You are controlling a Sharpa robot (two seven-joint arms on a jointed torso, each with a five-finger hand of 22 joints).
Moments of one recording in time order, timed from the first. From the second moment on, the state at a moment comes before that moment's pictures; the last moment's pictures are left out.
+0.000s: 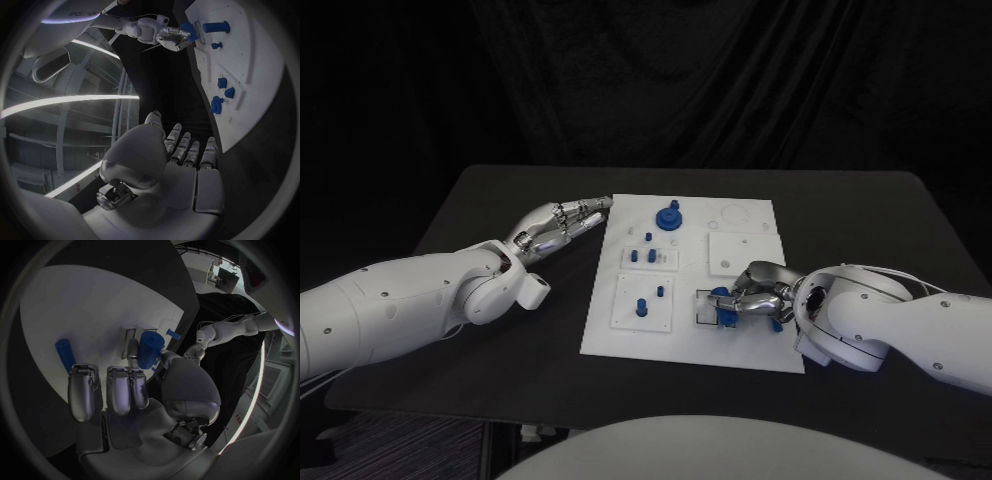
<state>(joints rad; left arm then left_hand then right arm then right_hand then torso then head) 1.10 -0.89 -0.21 1.31 -0.35 0.00 0.68 1.41 0.24 -0.27 0.28 0.46 0.46 0.08 0.07 0.05 0.14 0.11 0.21 0.04 0.03 0.11 0.02 0.01 0.17 0.06 0.23 0.05 0.09 1.18 -0.91 -0.25 1.78 -1.05 -0.25 -0.47 0.93 -0.03 0.27 0.24 0.42 0.99 0.02 0.45 0.81 1.47 -0.05 1.57 1.31 1.47 -0.11 1.53 1.31 0.02 1.47 0.00 1.51 1.31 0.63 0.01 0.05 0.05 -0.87</state>
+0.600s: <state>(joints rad) 1.10 -0.89 -0.21 1.31 -0.35 0.01 0.68 1.42 0.24 -0.26 0.28 0.46 0.47 0.09 0.07 0.05 0.14 0.11 0.21 0.04 0.03 0.11 0.02 0.01 0.17 0.06 0.23 0.05 0.09 1.18 -0.89 -0.25 1.76 -1.05 -0.23 -0.47 0.85 -0.01 0.19 0.29 0.24 0.96 0.03 0.43 0.82 1.47 -0.04 1.57 1.31 1.47 -0.10 1.52 1.31 0.02 1.47 0.01 1.49 1.31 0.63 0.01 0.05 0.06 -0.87</state>
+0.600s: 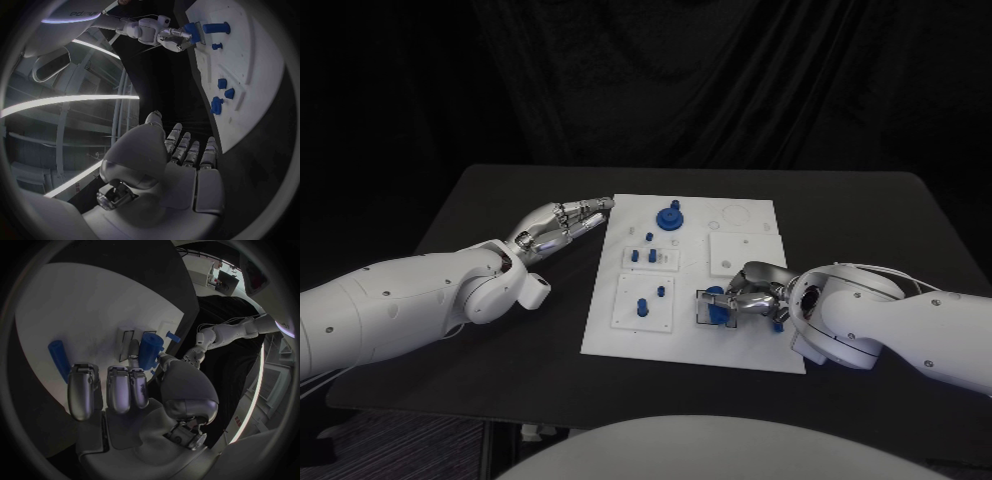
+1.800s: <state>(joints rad) 1.09 -0.89 -0.21 1.31 -0.35 0.02 0.68 1.42 0.24 -0.26 0.28 0.46 0.48 0.10 0.07 0.05 0.14 0.11 0.21 0.04 0.03 0.11 0.02 0.01 0.17 0.07 0.23 0.05 0.09 1.17 -0.95 -0.25 1.83 -1.24 -0.29 -0.34 1.03 0.02 0.01 0.21 0.23 0.87 0.02 0.61 0.98 1.47 -0.04 1.57 1.31 1.47 -0.10 1.52 1.31 0.02 1.47 0.01 1.50 1.31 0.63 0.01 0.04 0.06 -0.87</state>
